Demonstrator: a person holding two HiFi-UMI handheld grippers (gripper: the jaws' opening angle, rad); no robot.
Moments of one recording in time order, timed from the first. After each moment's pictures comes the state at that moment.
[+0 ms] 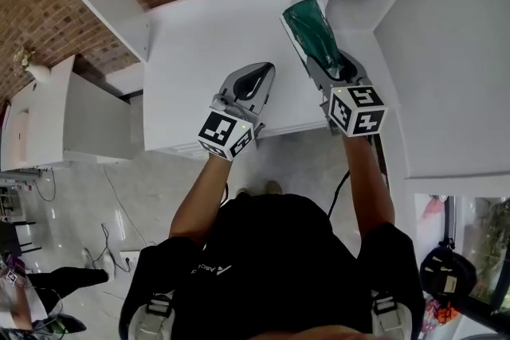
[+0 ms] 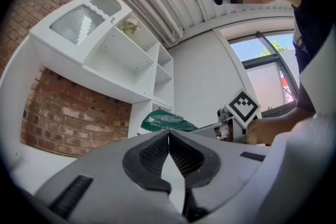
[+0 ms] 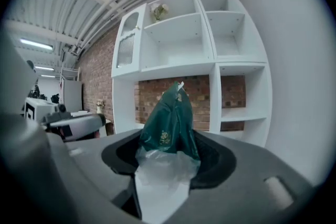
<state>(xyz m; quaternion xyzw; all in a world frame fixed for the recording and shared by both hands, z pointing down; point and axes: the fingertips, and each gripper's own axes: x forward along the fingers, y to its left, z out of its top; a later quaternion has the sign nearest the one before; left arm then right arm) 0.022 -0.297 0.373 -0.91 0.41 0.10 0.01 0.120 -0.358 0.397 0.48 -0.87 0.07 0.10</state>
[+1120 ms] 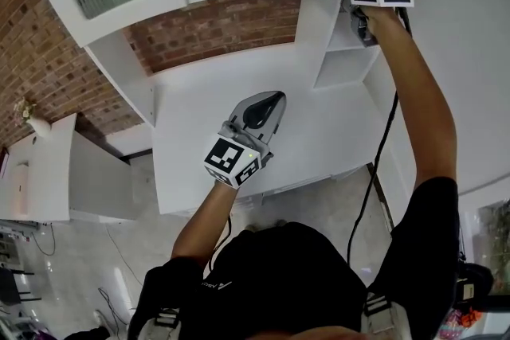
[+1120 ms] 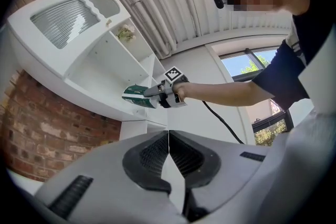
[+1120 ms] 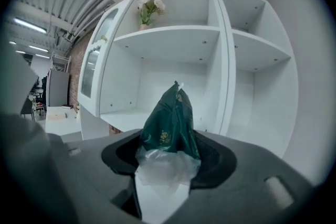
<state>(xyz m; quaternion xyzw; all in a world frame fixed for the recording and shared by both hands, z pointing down) -0.004 -0.339 0.283 -0.93 0.33 0.15 0.04 0.092 -0.556 0.113 0.51 -0.85 0.00 0.15</state>
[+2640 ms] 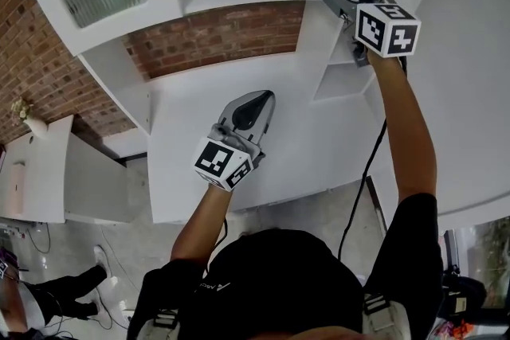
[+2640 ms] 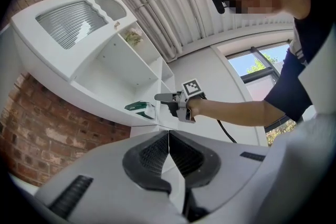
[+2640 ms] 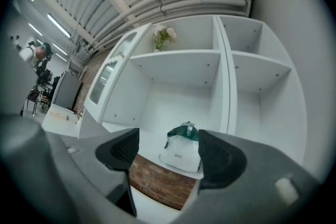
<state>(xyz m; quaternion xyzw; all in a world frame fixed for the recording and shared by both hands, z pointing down) -0.022 -0.385 0.271 -0.92 0.36 0.17 0.05 0.087 -0.561 0.102 0.47 -0.87 -0.12 0.03</state>
